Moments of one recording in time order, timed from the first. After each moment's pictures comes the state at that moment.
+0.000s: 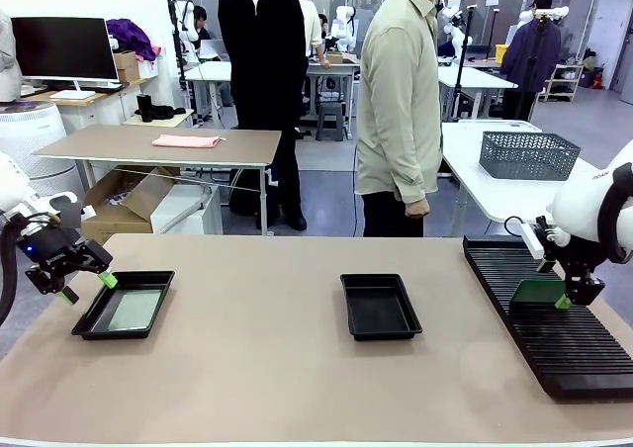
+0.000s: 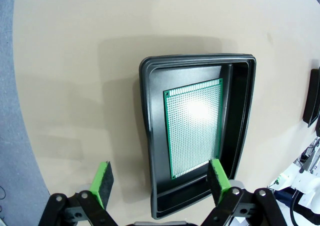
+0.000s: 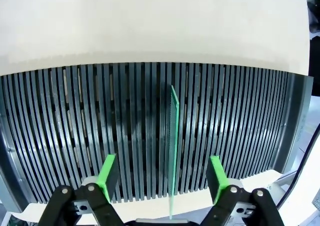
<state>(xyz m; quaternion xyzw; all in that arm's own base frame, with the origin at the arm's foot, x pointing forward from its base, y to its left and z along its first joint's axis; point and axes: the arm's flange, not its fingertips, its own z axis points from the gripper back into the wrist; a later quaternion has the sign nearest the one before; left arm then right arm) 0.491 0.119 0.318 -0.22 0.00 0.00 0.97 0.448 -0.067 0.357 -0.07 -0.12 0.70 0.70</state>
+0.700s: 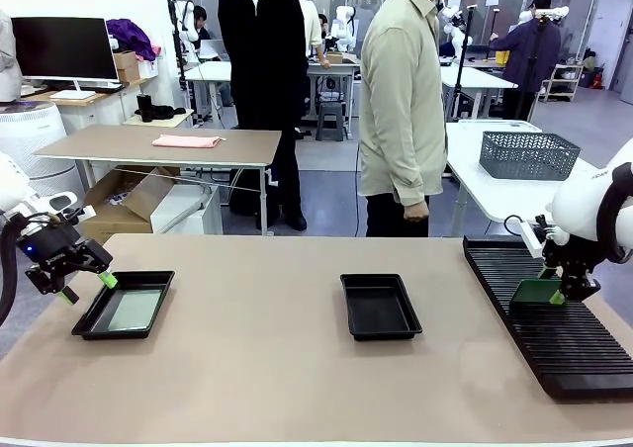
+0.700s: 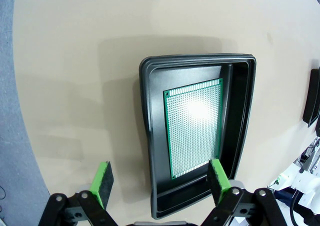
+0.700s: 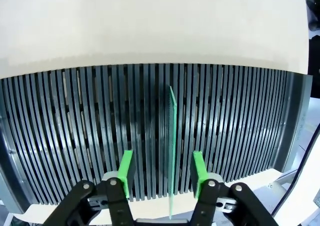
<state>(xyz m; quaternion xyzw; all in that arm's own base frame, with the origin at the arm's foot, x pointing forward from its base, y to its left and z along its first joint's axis) 0.491 0.119 0.318 -0.22 0.00 0.00 0.97 0.449 -0.065 0.359 -0.07 -0.12 0.69 0.71</state>
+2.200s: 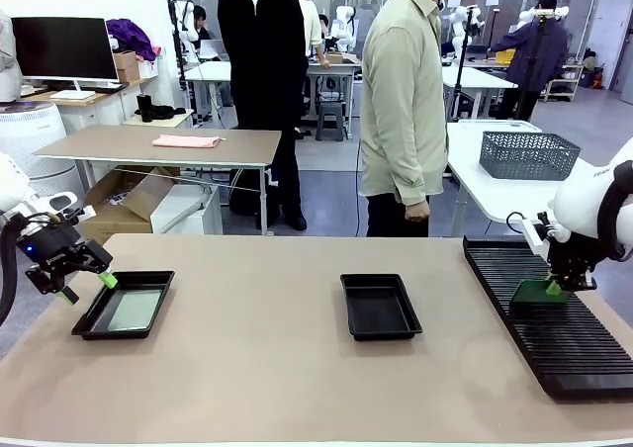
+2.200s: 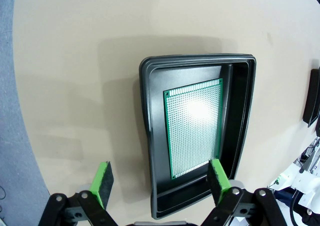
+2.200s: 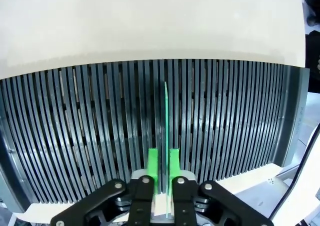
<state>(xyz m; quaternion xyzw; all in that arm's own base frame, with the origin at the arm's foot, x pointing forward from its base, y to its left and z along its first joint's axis) 0.491 0.119 0.318 -0.22 0.00 0.00 0.97 0.450 -0.069 0.363 -0.07 -0.12 0.69 0.72</state>
